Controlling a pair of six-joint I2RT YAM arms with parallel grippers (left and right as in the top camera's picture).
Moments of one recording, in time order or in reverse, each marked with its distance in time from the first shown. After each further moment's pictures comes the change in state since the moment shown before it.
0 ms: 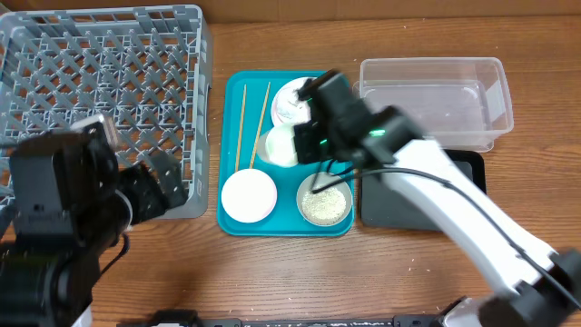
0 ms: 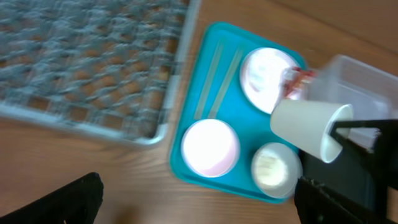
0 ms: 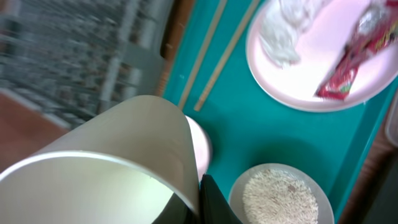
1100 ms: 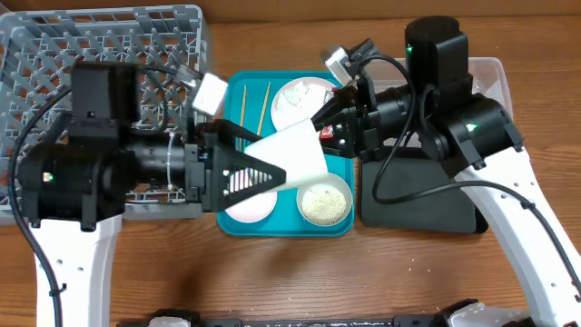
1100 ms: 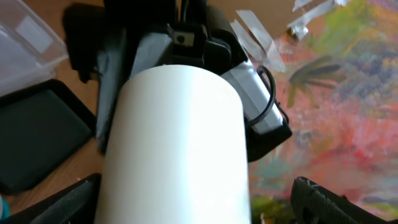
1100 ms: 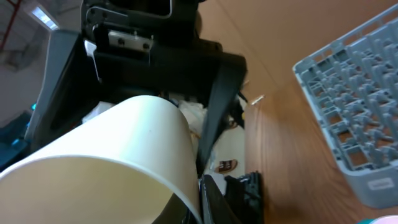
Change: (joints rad) left arm -0.076 0.211 0.000 0.159 1.364 0.383; right arm -0.216 -0.133 0.004 0.352 -1.221 -0.206
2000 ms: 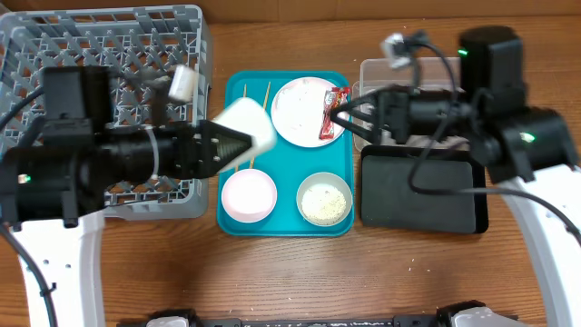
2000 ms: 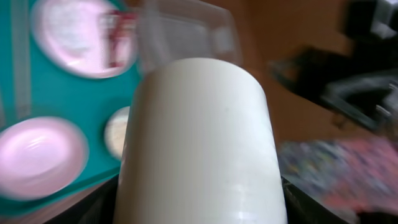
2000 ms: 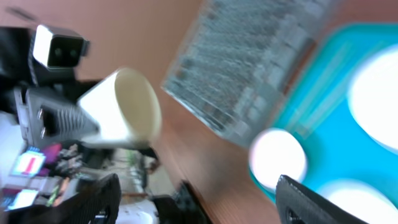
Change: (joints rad) left arm 0.180 -0.001 0.000 -0.118 -0.583 -0.134; right arm -0.191 -0.125 0.002 -0.402 0.496 0.062
